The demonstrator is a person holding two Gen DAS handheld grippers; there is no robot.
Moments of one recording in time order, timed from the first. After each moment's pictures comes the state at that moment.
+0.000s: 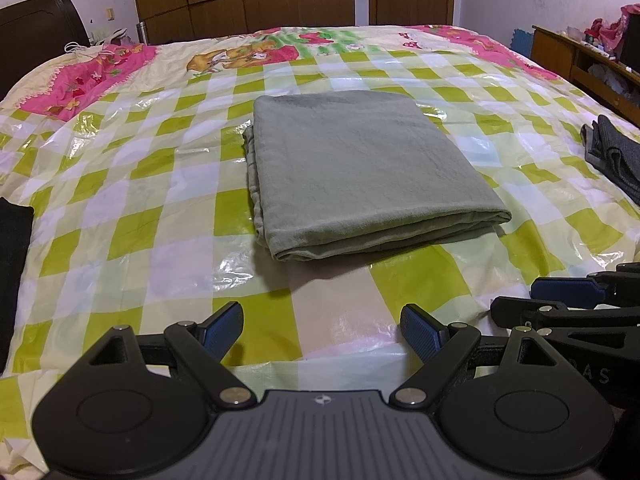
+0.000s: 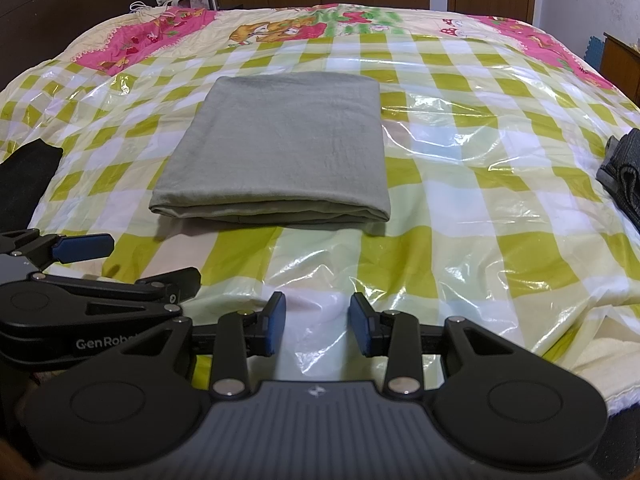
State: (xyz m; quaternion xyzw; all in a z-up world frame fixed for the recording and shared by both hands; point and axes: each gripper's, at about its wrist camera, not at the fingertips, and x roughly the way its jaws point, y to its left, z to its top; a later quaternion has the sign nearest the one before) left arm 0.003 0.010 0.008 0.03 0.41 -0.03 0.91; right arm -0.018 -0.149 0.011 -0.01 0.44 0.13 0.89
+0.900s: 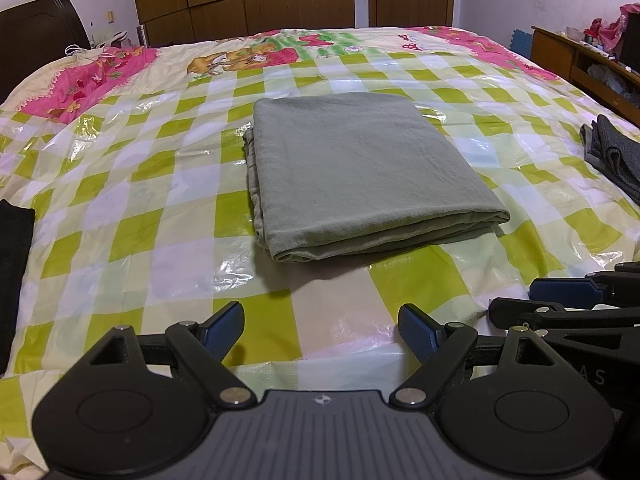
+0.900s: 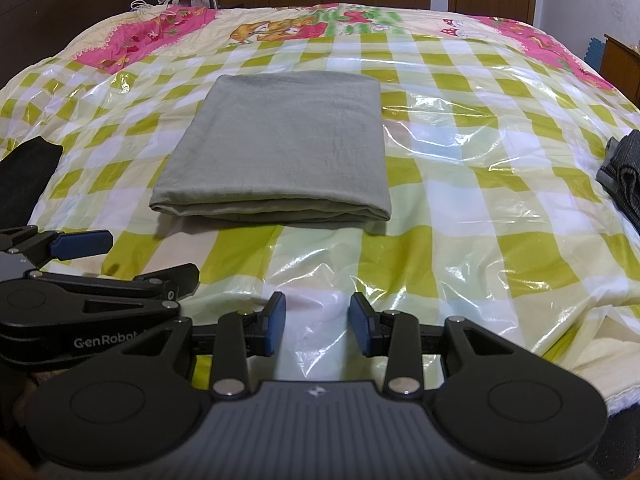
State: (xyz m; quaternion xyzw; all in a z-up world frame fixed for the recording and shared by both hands) left arm 0.002 0.007 0.008 0.03 0.41 -0.03 0.91; right arm -0.019 -0.146 0.012 -0.01 0.44 0.13 0.89
